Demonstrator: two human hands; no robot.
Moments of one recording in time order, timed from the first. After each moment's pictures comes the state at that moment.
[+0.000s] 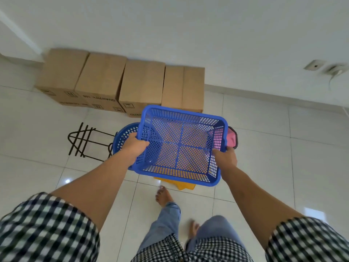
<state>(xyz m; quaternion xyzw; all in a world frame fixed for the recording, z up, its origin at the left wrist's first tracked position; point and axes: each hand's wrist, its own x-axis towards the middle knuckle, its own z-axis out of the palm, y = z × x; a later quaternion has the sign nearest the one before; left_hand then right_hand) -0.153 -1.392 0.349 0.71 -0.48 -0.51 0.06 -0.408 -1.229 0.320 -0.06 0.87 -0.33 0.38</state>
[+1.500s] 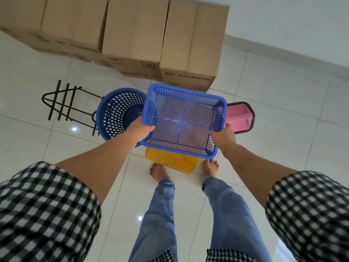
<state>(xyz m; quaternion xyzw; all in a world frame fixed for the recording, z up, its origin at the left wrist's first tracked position) -0.214 -1.432 0.200 0.69 -0.47 -0.54 -0.09 -0.478 -1.310 0.174 -0.16 0.87 -0.09 0.45</state>
